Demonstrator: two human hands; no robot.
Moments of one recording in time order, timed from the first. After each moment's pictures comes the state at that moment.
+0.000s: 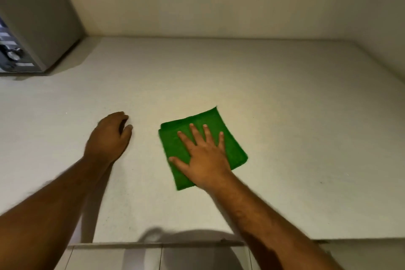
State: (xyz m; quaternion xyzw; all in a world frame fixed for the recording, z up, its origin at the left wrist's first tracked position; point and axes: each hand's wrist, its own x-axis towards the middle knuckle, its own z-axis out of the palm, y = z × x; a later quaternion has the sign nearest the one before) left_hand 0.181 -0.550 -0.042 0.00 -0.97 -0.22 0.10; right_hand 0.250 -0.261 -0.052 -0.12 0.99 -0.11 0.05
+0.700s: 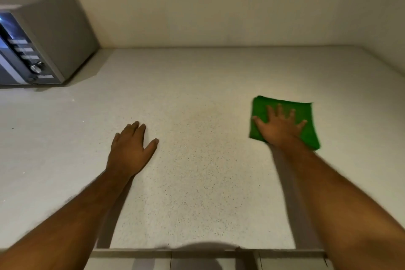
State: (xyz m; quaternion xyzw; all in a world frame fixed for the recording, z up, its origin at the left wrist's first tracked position) left_hand 0.192 -0.538 -0.047 -0.01 -0.99 -0.13 0.07; right_hand 0.150 -0.096 -0.027 0.17 0.98 -0.09 0.06
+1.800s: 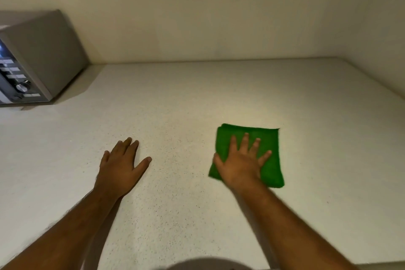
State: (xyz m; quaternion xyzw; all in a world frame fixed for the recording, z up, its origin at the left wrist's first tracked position) left_hand 0.189 -0.538 -0.050 -0.03 -0.99 -0.12 0.05; right_hand 0.208 -0.198 -0.048 0.14 0.99 -0.07 0.05
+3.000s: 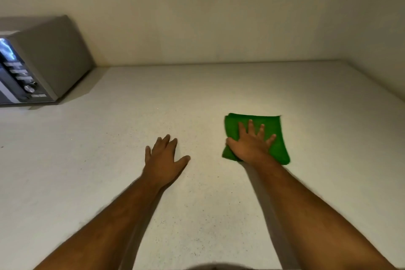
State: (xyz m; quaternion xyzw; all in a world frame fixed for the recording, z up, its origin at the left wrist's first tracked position) left_hand 0.184 -0.409 -0.044 -0.05 -0.98 -0.19 -0.01; right_hand 0.147 -0.122 -0.031 0.12 0.98 -0.13 0.09
